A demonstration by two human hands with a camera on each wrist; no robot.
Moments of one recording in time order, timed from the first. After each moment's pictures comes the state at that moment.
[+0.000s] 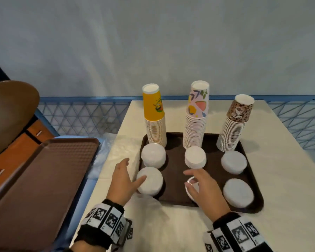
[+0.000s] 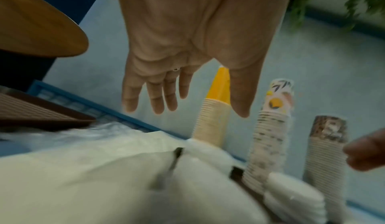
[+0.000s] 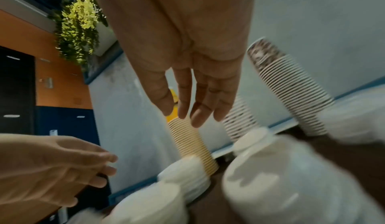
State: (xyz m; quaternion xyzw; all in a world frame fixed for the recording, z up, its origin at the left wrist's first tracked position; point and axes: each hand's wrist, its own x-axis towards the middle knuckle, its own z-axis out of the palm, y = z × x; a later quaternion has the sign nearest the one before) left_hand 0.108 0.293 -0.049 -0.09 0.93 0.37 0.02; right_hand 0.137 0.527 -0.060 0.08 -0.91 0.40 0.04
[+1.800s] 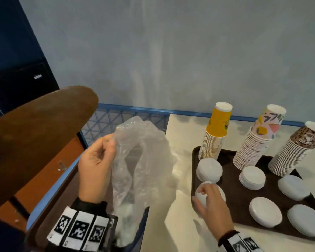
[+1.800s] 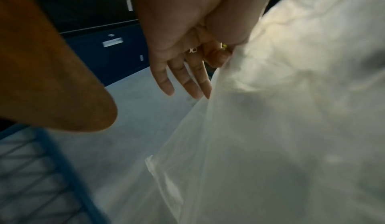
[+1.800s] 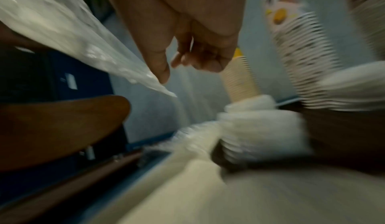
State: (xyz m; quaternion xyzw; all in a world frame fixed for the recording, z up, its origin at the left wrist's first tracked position) left_hand 0.133 0.066 0.074 0.02 0.74 0.59 -0.31; right_hand 0.132 0.329 -0.067 0.04 -0.93 0.36 0.05
